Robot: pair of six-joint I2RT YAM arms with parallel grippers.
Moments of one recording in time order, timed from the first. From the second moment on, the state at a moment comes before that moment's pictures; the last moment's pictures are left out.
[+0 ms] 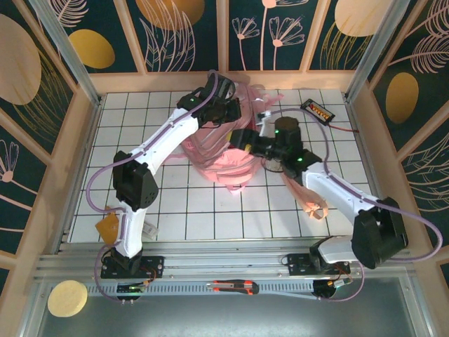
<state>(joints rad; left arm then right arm) -0.62 2.09 2.11 -0.76 0.11 -0.66 0.48 1.34 0.95 0.07 -0.55 0.84</state>
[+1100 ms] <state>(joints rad) -0.61 2.08 2.18 -0.81 0.14 -0.48 0.35 1.73 1.25 -0.02 -0.61 1.01</state>
